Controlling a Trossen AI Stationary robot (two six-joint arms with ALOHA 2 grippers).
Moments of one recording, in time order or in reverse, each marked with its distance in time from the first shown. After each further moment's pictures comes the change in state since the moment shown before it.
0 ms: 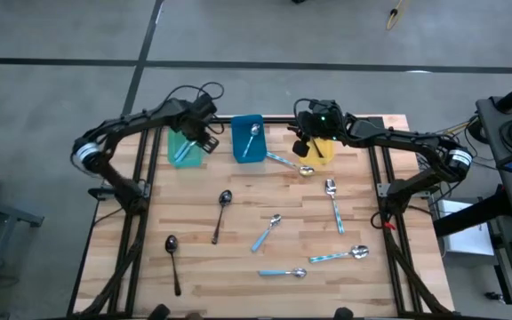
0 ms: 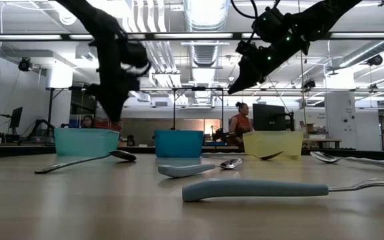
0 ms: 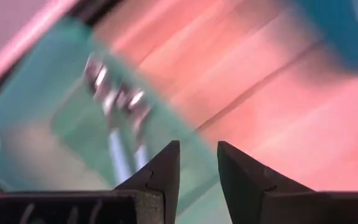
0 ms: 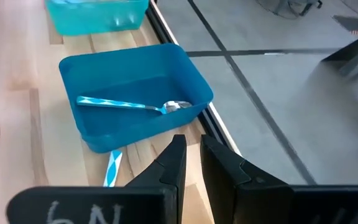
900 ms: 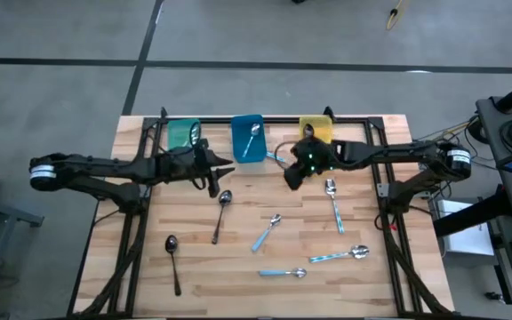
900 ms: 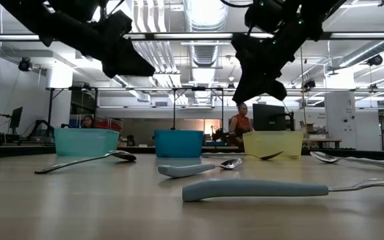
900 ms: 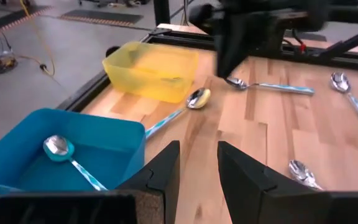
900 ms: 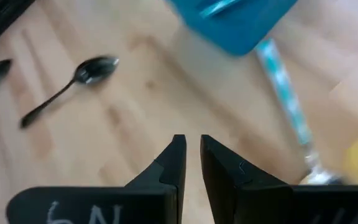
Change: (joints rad) left arm -0.545 -0.499 -0.635 1.120 0.004 0.120; right arm 0.327 0.000 -0.008 -0.280 -0.006 0.843
